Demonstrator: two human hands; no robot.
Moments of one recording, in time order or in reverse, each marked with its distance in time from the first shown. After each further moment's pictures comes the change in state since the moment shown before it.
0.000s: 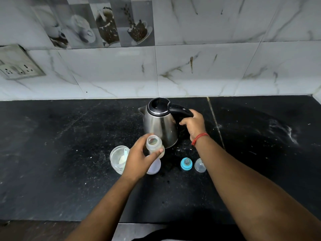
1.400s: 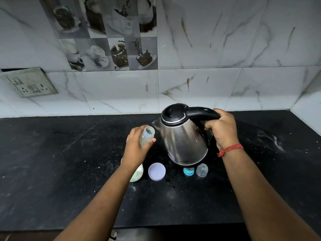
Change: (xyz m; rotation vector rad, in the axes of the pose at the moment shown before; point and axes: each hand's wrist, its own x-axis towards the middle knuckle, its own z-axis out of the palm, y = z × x) left_hand 0.028 0.016 -0.051 0.183 0.105 0.152; right_hand -0.116 -0.106 -0.046 -0.098 0.173 -0.293
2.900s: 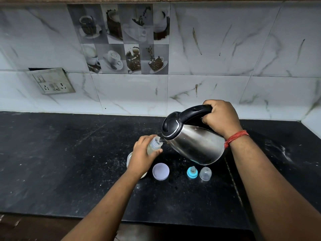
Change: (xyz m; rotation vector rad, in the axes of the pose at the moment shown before) left_hand -0.036 0.002 0.002 0.065 -0.027 -0.053; right_hand -0.002 -0.061 0.003 -0.744 -0.183 -0.321
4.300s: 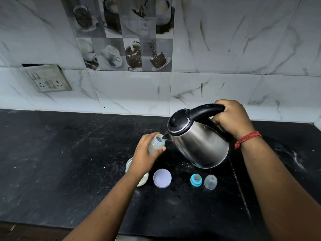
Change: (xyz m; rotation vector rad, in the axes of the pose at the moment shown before) left_hand 0.037 -0.007 0.009 -0.150 0.005 0.000; right_hand 0.048 0.033 0.015 0.245 -0.037 0.090
